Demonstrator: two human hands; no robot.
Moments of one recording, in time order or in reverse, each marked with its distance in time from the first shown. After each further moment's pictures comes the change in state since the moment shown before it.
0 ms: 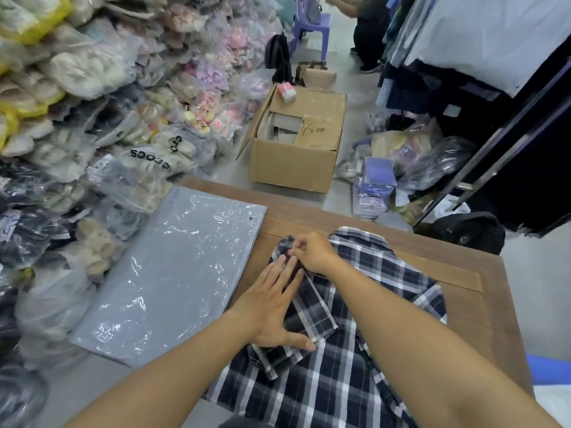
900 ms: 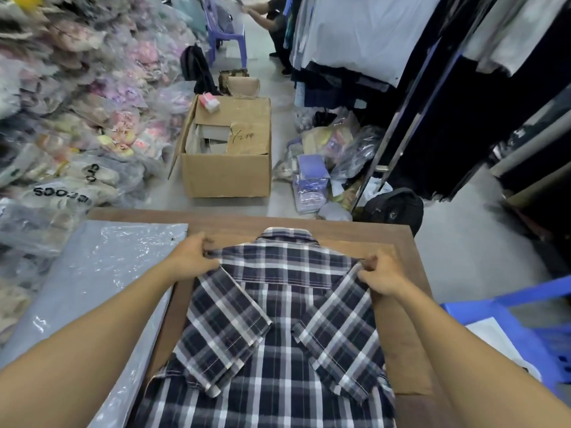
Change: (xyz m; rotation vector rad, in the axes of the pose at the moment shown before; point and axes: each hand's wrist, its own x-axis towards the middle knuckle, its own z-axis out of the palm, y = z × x) left_hand 0.093 -0.056 -0.060 -0.616 0.134 -0.393; right_hand -0.130 0.201 -0.118 0.143 0.345 0.502
